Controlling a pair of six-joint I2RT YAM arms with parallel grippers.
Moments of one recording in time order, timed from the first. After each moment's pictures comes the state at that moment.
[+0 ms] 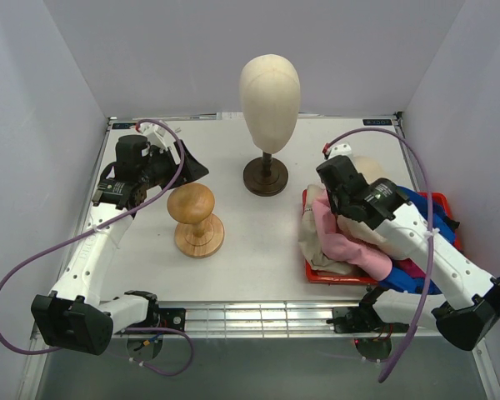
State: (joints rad) left arm -0.18 1.15 1.15 -0.52 0.38 -0.50; right arm 0.71 1.16 1.23 -1.03 0.55 0.25
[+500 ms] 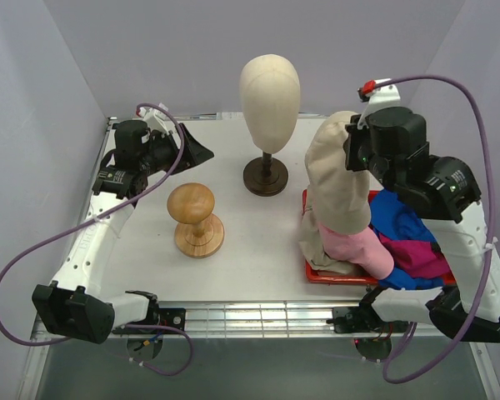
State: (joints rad) left arm -0.20 1.22 1.27 -0.47 0.42 -0.56; right arm 0.71 1.22 1.87 -1.10 0.45 0.19
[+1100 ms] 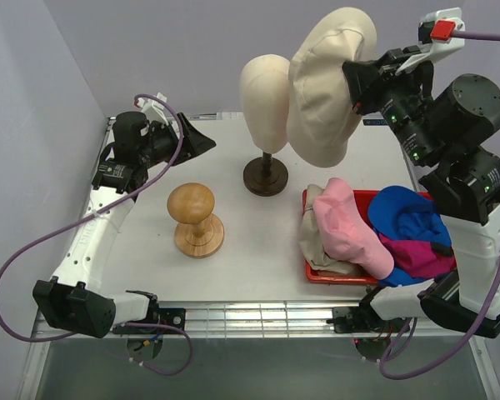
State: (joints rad) left arm -0.21 1.25 1.34 -0.44 0.43 -0.60; right arm 0.71 1.31 2.21 -0.72 0.27 0.09
